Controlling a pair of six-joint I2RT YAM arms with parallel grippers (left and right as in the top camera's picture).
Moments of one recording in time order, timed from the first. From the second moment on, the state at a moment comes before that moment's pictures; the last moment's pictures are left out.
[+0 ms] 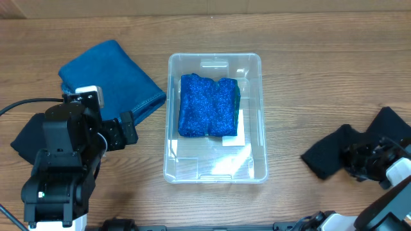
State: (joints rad) left arm 0.00 0.90 1.16 -1.00 0.00 -0.18; right arm -0.83 1.53 0.65 -0.49 -0.49 0.38
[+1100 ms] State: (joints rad) left arm 0.00 0.90 1.16 -1.00 0.00 -0.18; right arm 0.40 1.82 1.44 -0.79 -0.14 0.40
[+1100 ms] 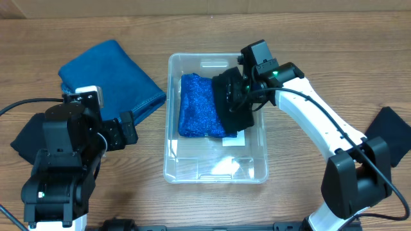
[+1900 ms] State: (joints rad) left arm 0.00 0.90 1.16 -1.00 0.00 -0.18; right arm -0.80 1.53 1.38 -0.98 -0.10 0.50
